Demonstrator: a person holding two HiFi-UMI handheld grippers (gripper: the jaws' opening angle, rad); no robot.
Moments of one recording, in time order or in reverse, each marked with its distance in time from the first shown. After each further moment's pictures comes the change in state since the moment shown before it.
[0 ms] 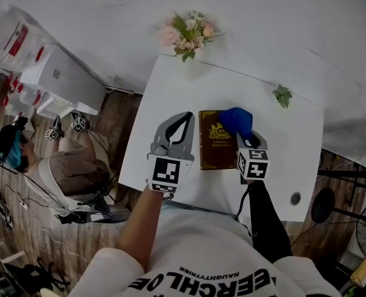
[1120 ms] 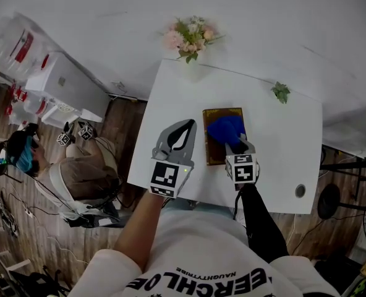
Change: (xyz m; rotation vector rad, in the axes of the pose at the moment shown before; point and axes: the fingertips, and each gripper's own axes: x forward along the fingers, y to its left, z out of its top) left arm -0.038 -0.009 0.006 -0.045 -0.021 -0.082; right arm -0.011 0.064 -0.038 -0.064 0.089 0.037
